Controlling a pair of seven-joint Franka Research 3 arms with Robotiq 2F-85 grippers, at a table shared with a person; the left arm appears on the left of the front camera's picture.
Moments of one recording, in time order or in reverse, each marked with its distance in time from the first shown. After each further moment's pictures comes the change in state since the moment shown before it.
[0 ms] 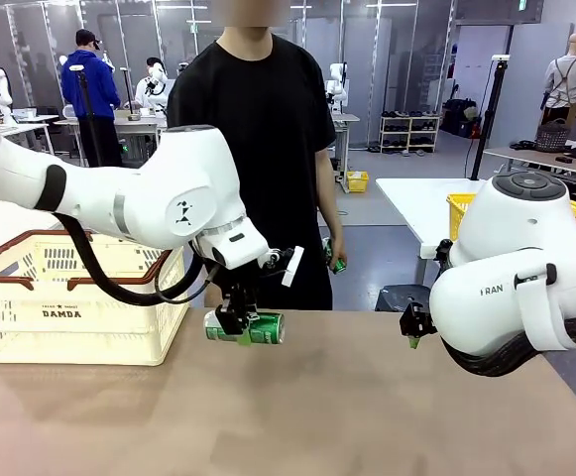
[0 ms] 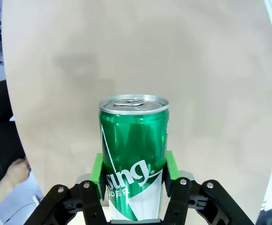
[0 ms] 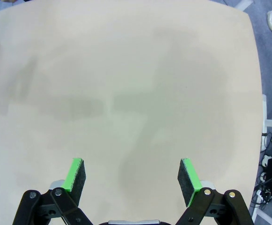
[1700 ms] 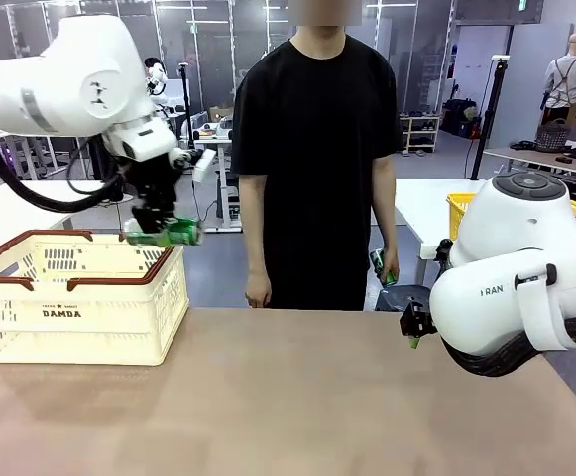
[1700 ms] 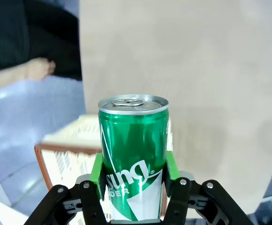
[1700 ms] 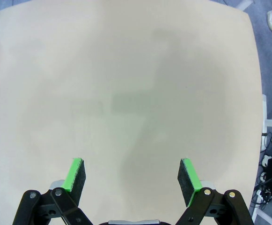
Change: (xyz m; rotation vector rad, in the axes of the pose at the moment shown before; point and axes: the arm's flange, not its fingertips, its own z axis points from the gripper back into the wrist) left arm -0.157 0.085 0.142 0.102 0.080 0.133; right arm 0.000 0.000 0.000 0.000 0.000 0.000
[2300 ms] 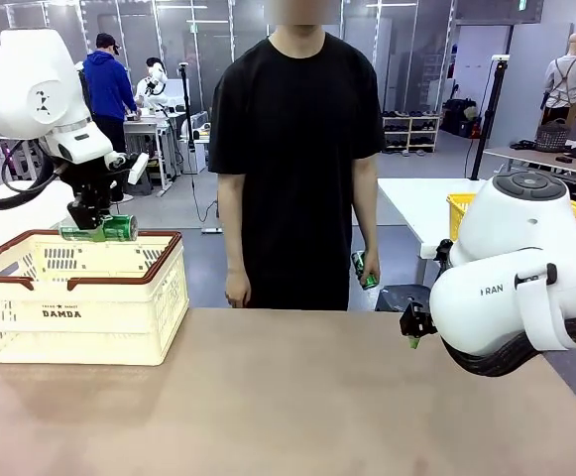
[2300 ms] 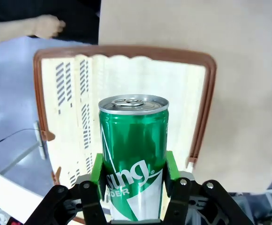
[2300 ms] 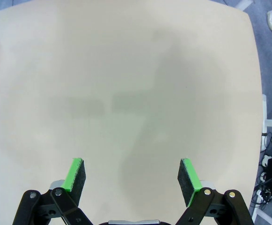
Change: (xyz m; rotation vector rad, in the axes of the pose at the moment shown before) left arm -0.115 0.028 -0.010 0.012 0.094 0.091; right arm 0.000 0.000 0.000 0.000 0.000 0.000
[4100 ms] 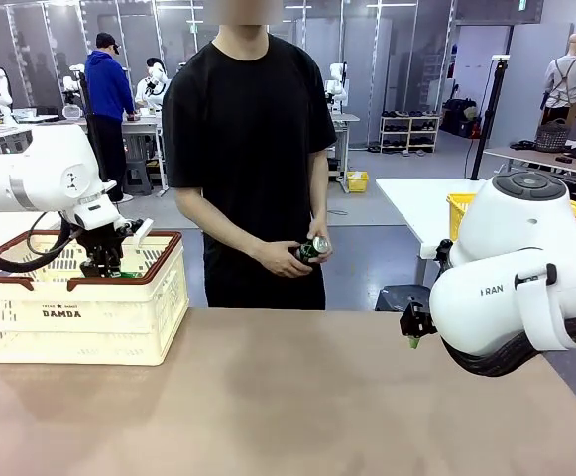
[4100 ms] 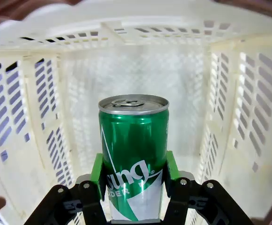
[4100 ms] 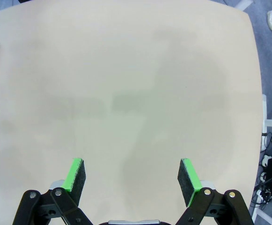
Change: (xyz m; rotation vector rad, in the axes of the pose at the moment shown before) left arm -0.031 0.026 -0.155 -0.132 -0.045 -0.074; right arm 0.000 0.000 0.000 0.000 0.000 0.000
